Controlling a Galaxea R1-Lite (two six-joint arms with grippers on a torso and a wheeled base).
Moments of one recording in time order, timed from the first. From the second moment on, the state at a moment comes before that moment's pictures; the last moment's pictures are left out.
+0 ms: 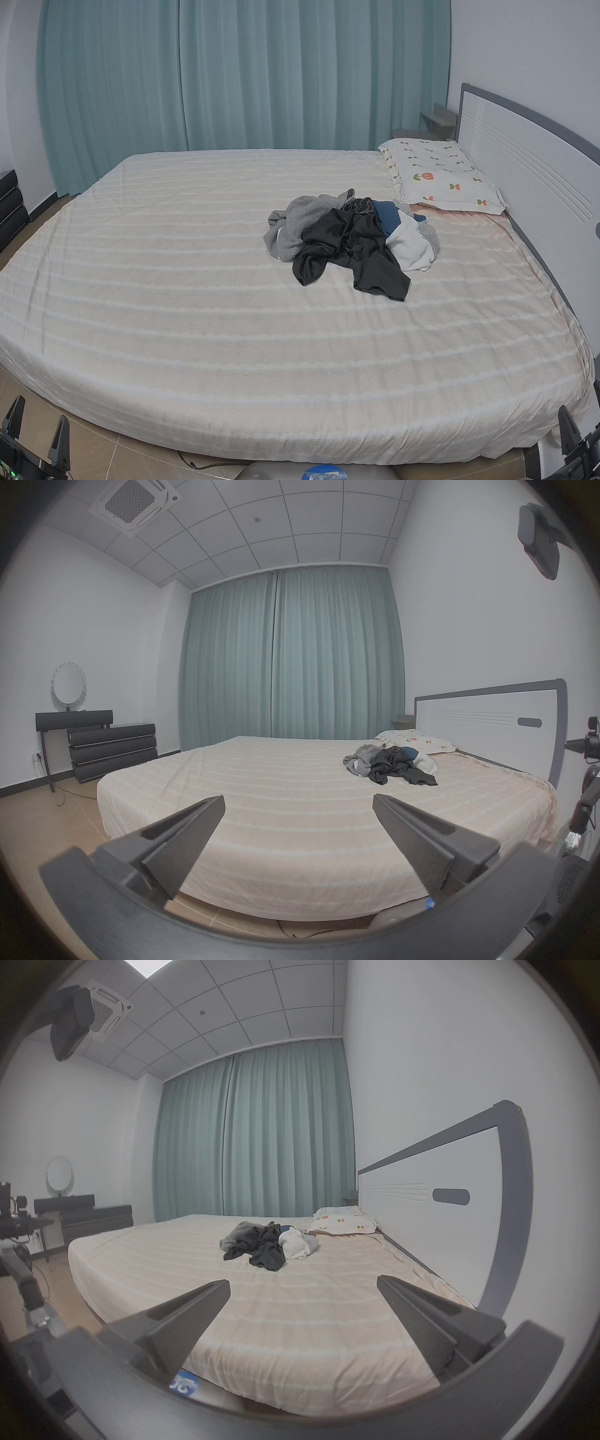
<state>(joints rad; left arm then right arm) 0.00 0.02 -0.02 0.00 0.07 -0.01 0.01 0.02 -0.03 0.00 0.02 0.00</state>
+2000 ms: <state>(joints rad) 0.00 0.02 -0.02 0.00 0.07 -0.01 0.23 2.60 -1.75 -0.26 -0.05 0.58</state>
